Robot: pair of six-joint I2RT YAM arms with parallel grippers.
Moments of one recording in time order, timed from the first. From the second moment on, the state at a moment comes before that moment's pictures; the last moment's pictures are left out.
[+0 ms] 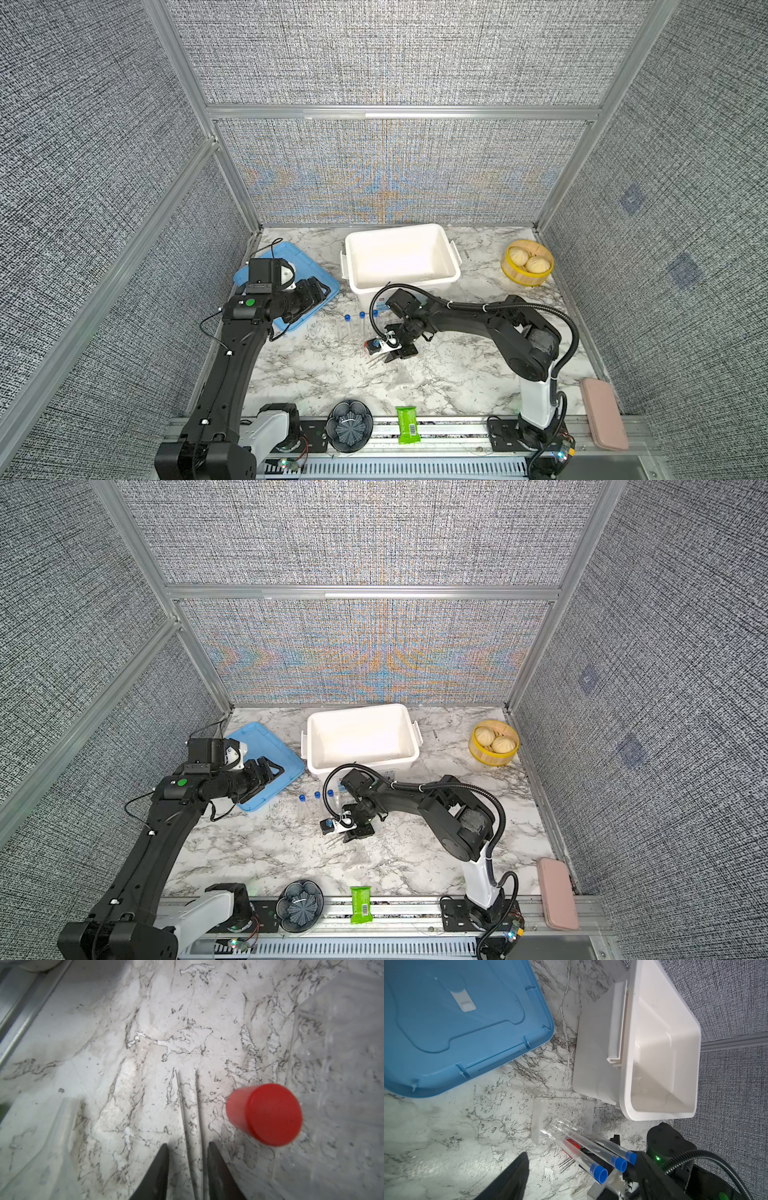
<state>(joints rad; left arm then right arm) -0.04 1.09 1.03 -0.85 0.44 -0.58 0.87 1.98 1.23 -0.51 -0.52 -1.11</state>
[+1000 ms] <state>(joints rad) -0.04 1.10 1.05 -0.86 0.45 -0.58 0.80 1.65 1.28 -0.70 -0.54 -1.09</state>
